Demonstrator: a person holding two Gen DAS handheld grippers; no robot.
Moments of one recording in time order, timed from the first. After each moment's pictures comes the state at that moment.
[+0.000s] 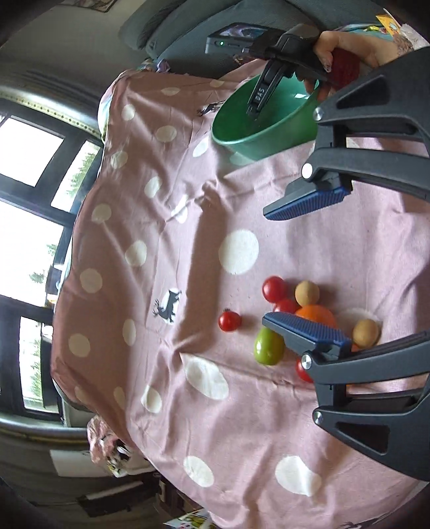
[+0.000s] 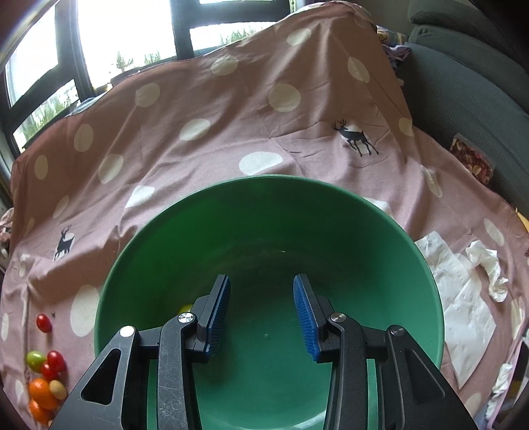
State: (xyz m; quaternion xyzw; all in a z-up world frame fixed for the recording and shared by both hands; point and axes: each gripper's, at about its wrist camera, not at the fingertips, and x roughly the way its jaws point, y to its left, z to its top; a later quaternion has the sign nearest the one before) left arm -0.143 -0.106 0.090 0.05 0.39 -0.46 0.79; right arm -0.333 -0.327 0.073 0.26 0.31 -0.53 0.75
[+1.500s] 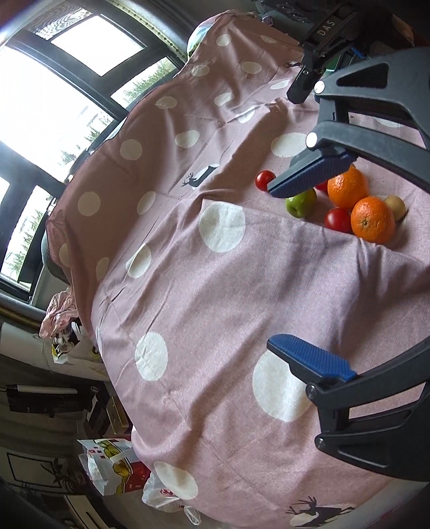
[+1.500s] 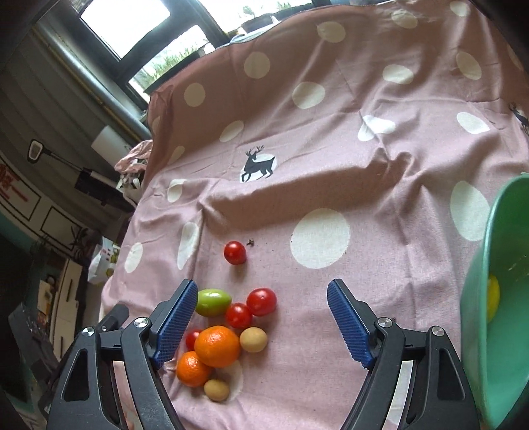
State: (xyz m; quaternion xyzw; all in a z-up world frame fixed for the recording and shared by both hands) left arm -0.035 -0.013 0.072 -0.08 0.45 -0.30 0.84; right arm -0.186 -0.233 0.081 0.35 0.36 -0.23 0.83
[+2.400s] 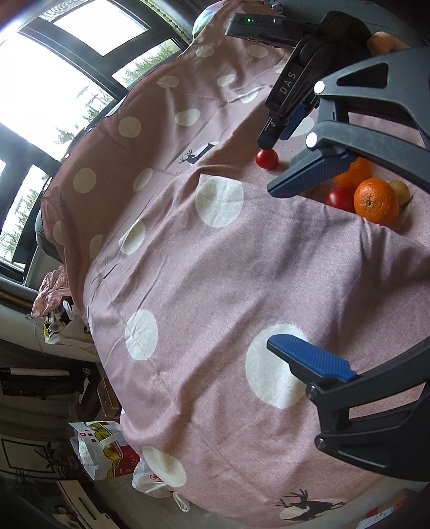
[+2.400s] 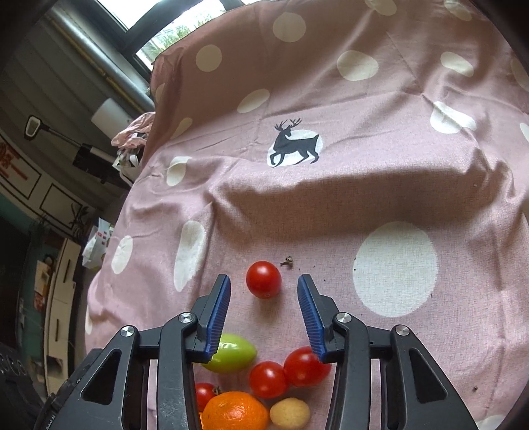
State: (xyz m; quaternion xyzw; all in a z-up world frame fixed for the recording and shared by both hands) left arm -0.030 -0.014 0.064 -0.07 0.47 -0.26 0.84; right arm -0.108 -0.237 0.037 0.33 0.40 -0.19 0.83
